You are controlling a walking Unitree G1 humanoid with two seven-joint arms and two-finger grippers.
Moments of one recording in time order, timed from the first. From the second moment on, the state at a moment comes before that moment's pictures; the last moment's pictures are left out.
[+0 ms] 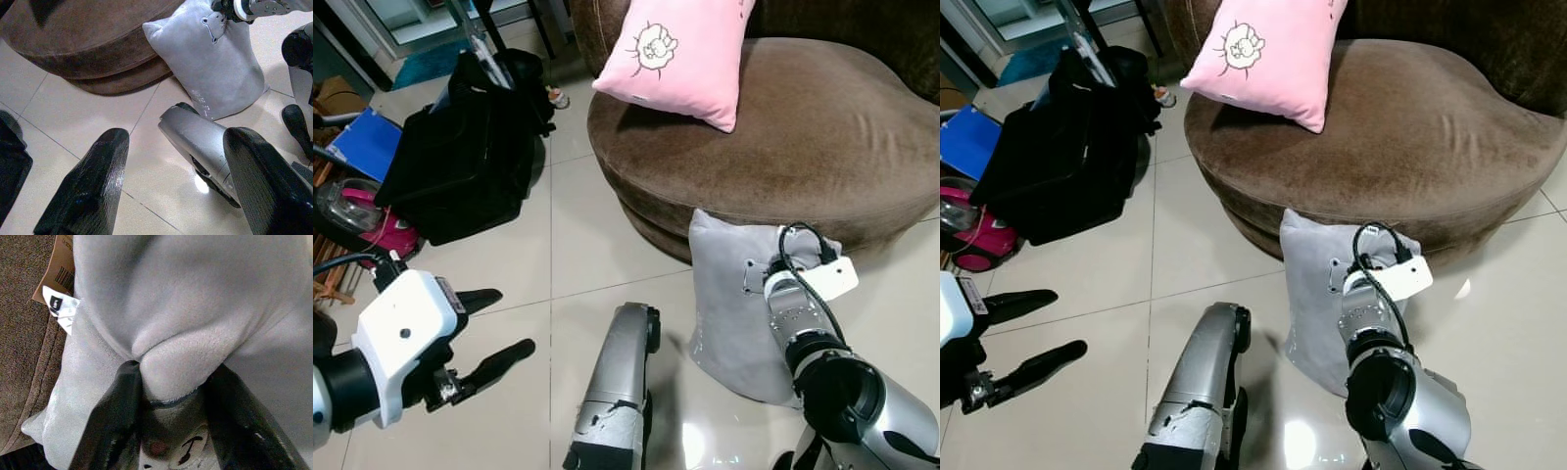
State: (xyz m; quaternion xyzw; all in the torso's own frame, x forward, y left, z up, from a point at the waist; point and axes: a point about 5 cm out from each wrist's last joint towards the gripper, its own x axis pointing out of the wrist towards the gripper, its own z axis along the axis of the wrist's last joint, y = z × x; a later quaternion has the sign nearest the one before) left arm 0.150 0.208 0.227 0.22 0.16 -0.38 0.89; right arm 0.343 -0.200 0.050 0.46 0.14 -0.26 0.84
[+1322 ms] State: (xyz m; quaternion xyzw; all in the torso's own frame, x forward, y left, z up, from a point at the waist) left arm 0.223 0.205 0.138 0.14 0.09 -0.28 0.94; right arm 0.345 -0.175 0.051 0.42 0.11 -0.13 0.89
